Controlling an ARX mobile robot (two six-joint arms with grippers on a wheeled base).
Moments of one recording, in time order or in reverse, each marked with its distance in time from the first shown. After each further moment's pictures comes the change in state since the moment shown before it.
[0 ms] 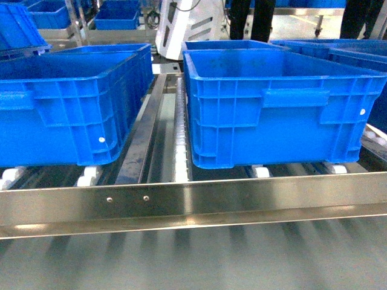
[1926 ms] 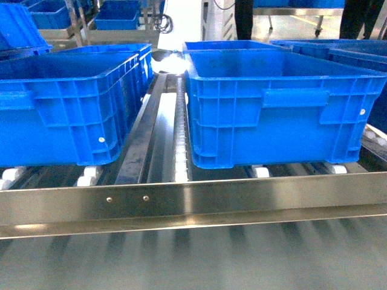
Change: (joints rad) left arm 0.000 -0.506 0.000 -0.510 0.000 -0.001; right arm 0.000 -0.377 0.000 -0.387 0.000 0.000
